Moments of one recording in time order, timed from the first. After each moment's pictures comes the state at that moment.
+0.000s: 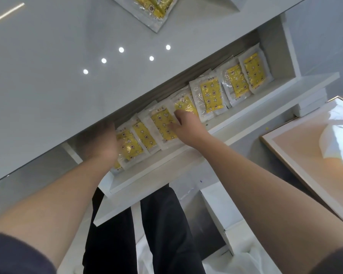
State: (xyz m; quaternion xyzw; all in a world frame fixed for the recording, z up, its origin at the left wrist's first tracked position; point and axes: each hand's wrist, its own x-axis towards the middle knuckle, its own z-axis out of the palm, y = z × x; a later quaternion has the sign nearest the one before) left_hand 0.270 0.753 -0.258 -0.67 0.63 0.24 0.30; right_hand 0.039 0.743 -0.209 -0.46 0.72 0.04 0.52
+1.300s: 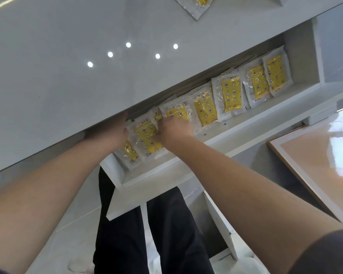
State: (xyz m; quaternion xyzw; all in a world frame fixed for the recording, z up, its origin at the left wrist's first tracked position) left_hand 0.298 0.730 -0.244 -0.60 0.66 0.39 0.25; right_hand 0.128 0.742 -0.235 -0.64 0.60 0.32 0.36
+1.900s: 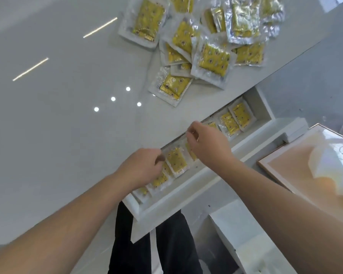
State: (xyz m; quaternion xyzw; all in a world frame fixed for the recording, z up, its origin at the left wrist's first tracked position) left_hand 0.247 0.667 -0.091 -0.49 0.69 0.51 0.18; right_hand 0.055 0.676 -0.067 -0.58 0.75 0.04 0.32
